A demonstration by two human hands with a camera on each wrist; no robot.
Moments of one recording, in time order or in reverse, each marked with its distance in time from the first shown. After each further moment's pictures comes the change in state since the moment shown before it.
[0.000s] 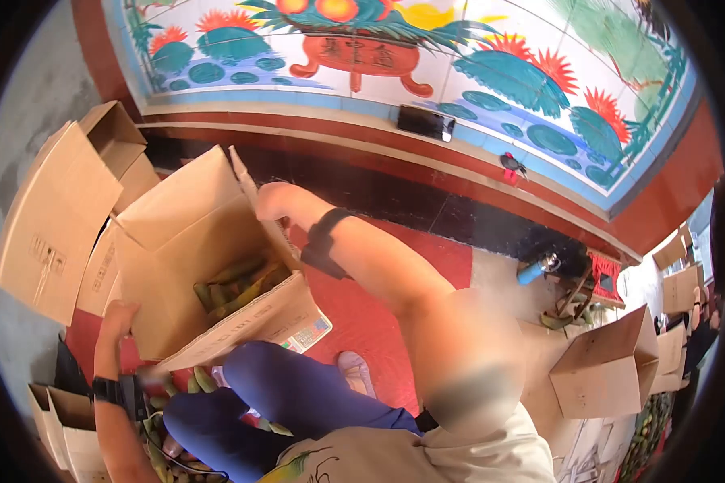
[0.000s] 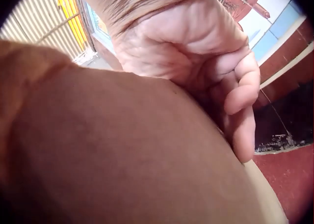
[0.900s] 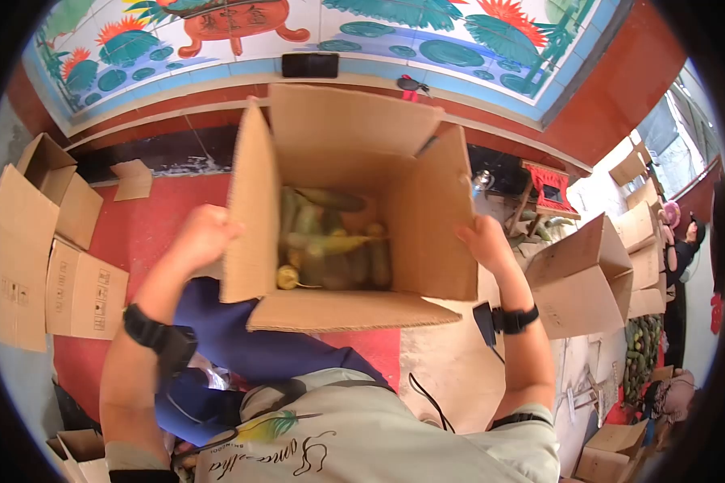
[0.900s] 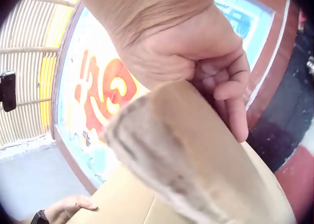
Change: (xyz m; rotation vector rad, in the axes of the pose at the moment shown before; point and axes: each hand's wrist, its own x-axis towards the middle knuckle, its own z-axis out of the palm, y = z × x) left_hand -0.141 0.284 0.203 0.028 -0.422 0.808; right_hand -0.510 0.188 -0.010 -0.054 0.805 0.701
